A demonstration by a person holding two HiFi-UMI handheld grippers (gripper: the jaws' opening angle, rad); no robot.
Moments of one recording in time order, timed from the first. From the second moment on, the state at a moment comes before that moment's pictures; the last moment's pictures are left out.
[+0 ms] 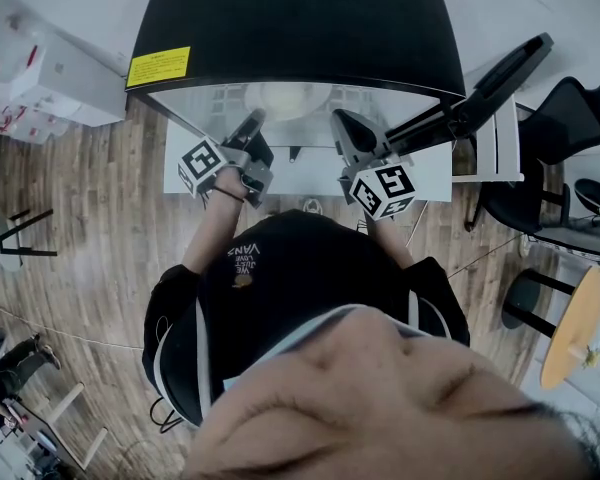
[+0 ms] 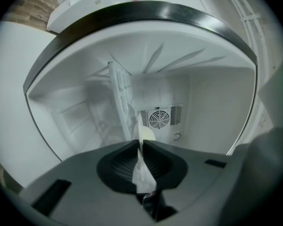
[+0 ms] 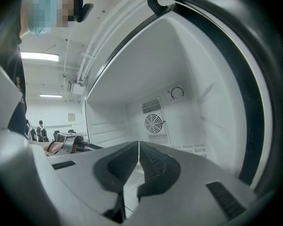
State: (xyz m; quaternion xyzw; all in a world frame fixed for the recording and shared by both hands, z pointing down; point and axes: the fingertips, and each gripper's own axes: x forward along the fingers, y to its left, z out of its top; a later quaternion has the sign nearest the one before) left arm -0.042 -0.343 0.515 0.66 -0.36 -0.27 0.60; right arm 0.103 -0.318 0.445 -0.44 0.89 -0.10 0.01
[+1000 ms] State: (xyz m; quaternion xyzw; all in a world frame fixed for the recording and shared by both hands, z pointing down) left arm -0.047 -0.317 0.516 0.66 -0.33 -0.27 0.62; right arm 0.090 -0.308 0.447 -0.45 0.89 -0.10 0.01
